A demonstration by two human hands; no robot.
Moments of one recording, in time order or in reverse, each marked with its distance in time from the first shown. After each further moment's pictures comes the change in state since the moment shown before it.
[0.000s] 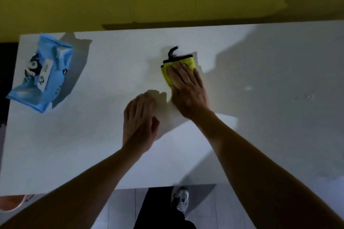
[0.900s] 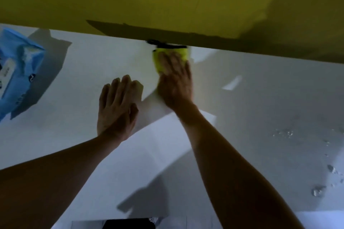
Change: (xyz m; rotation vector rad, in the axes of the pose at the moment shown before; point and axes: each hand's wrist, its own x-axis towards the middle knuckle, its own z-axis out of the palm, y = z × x) left_hand 0.089 -0.029 0.010 0.076 0.035 -0.057; right_hand 0.100 0.013 0.001 -0.006 0.045 0.036
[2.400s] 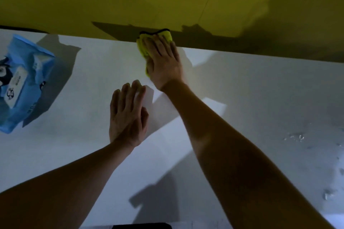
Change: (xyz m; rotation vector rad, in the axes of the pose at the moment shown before) left_hand 0.004 0.002 0.002 -0.007 0.018 -0.028; right_hand 0.071 -0.046 0.012 -0.051 -0.052 -0.100
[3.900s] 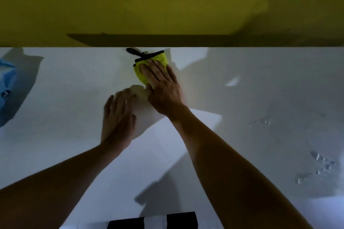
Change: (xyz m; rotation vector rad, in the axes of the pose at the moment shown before) left_hand -0.003 0.085 0.001 0.011 0.020 0.117; right_hand -0.107 0.096 -0.030 0.081 0.032 -0.039
